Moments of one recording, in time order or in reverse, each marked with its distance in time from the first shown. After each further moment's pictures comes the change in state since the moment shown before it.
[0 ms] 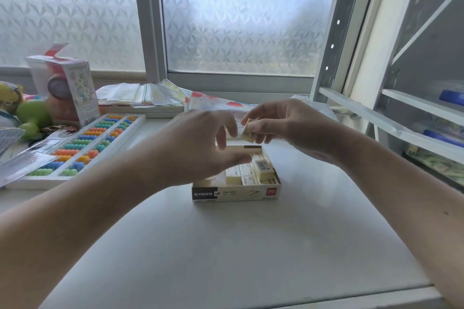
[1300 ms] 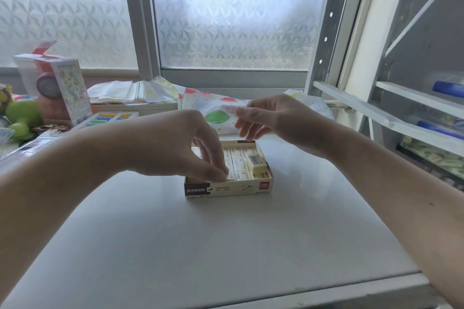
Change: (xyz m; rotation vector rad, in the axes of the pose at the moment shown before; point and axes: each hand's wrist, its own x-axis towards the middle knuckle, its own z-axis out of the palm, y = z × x) left_hand -0.003 -0.008 -0.023 -0.176 -0.436 0.073; right_hand 0.000 0.000 0.004 -0.108 0.014 -0.015
